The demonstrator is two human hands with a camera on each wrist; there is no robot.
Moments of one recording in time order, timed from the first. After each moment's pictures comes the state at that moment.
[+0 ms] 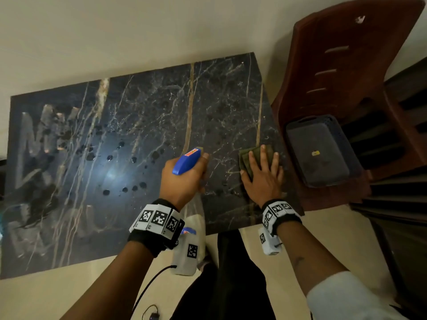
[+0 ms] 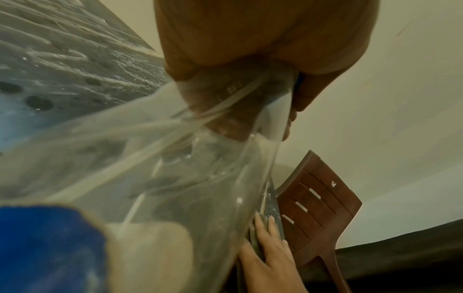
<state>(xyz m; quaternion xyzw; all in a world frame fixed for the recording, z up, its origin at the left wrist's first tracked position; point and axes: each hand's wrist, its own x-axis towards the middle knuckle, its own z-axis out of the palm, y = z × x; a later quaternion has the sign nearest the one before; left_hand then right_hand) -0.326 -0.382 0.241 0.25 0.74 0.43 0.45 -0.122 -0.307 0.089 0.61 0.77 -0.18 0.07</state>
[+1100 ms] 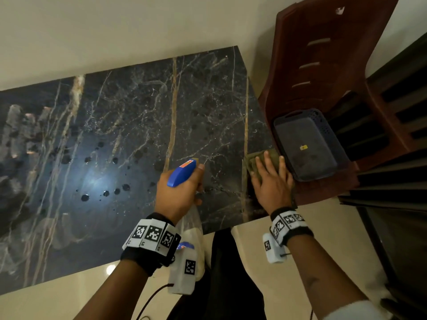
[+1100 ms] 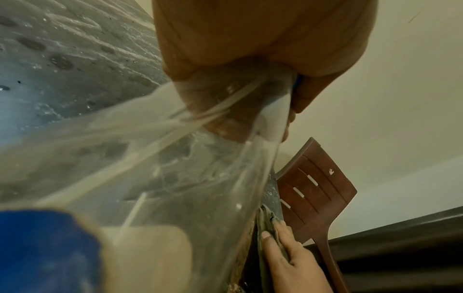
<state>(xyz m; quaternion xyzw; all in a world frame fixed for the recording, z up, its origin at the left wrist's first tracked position) -0.305 -0.404 0.210 0.23 0.73 0.43 0.49 -0.073 -0.327 0.084 0.64 0.75 -0.14 0.04</state>
